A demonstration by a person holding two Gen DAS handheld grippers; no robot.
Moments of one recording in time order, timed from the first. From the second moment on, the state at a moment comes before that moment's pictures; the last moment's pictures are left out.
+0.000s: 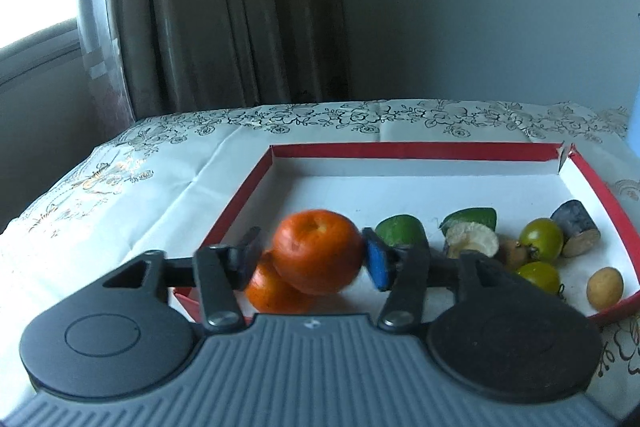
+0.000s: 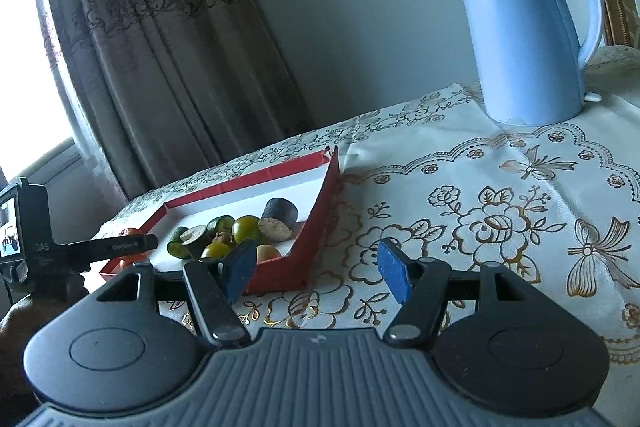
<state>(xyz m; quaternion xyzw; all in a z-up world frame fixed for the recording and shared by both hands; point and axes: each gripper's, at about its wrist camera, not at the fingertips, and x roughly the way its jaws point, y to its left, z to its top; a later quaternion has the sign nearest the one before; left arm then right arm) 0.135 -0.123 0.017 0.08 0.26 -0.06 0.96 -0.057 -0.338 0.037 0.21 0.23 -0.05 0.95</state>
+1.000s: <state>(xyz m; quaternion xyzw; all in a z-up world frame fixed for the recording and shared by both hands) -0.009 -0.030 0.085 -0.11 0.17 -0.29 0.93 -0.062 -0.339 0.038 0.18 0.23 -0.07 0.95</state>
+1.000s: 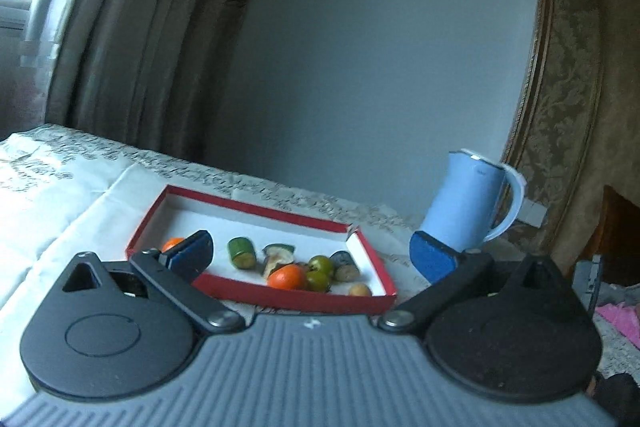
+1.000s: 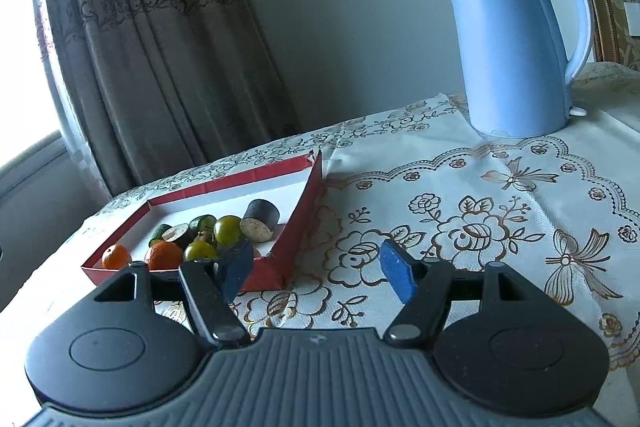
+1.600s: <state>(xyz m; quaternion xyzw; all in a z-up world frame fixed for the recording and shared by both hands) -0.002 -0.041 0.067 -0.02 0.22 -0.18 0.96 -0.061 -0.341 0.035 0.18 0.23 -0.08 0.95</state>
